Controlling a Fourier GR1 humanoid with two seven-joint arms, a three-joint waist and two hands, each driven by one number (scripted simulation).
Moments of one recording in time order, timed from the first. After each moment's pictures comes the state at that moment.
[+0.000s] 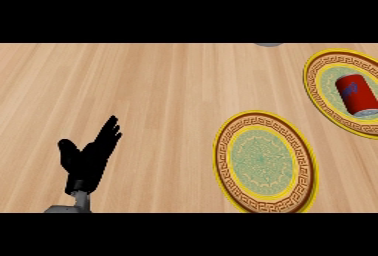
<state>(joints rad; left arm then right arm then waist) 0.00 0.13 -0.10 -1.49 0.13 0.05 0.20 -0.57 -0.86 -0.59 -0.18 0.13 0.39 -0.73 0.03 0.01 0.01</state>
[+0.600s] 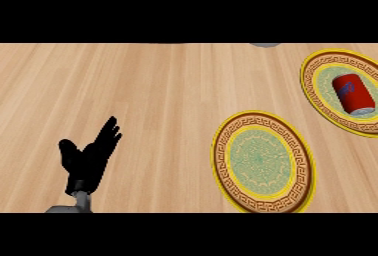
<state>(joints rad) 0.00 0.12 -0.09 -1.47 0.12 0.06 0.19 -0.43 -0.90 -0.54 -0.20 0.17 0.38 -0.80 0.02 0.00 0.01</state>
